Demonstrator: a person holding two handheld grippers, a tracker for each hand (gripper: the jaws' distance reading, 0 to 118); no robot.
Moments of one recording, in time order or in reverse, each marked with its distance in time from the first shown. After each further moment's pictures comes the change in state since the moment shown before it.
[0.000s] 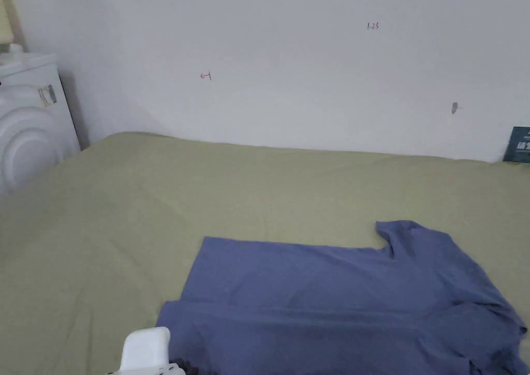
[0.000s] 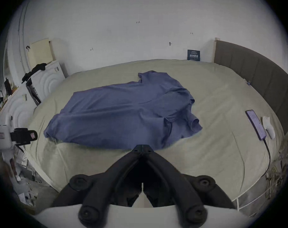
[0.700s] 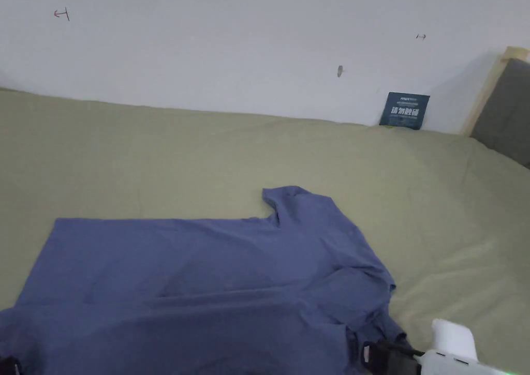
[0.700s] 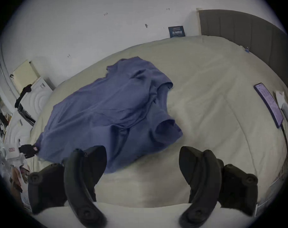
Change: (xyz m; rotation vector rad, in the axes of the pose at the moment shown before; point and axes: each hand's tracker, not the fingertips) left arm -0.022 0.033 -0.085 -0.103 -0.026 0.105; right arm 0.116 0.007 -0.105 -0.129 0.008 -0.219
